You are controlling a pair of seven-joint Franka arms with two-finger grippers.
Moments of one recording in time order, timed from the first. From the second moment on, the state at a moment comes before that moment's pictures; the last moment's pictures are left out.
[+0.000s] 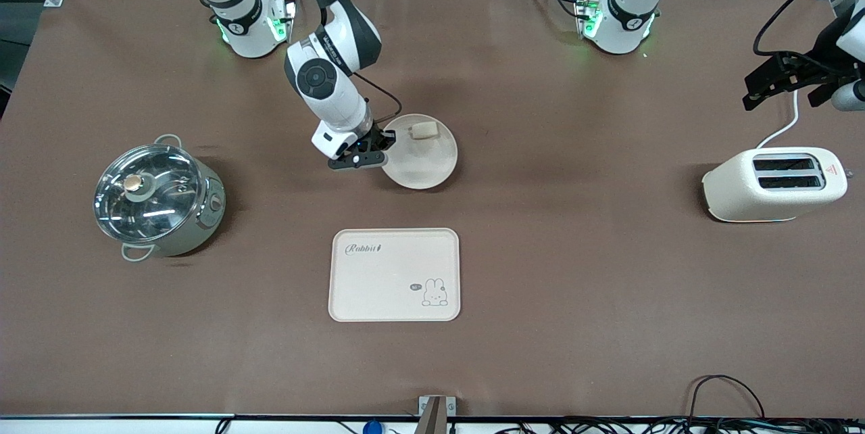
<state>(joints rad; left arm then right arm) 0.01 -0.06 -0.09 -1.55 0.02 1.50 -0.10 0.78 0.29 -0.08 -2.14 0.33 2.47 0.39</state>
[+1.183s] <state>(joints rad) 0.01 -0.06 -0.10 -1.55 0.02 1.50 -0.10 0.52 0.69 -0.10 -1.54 0.43 2.38 0.40</state>
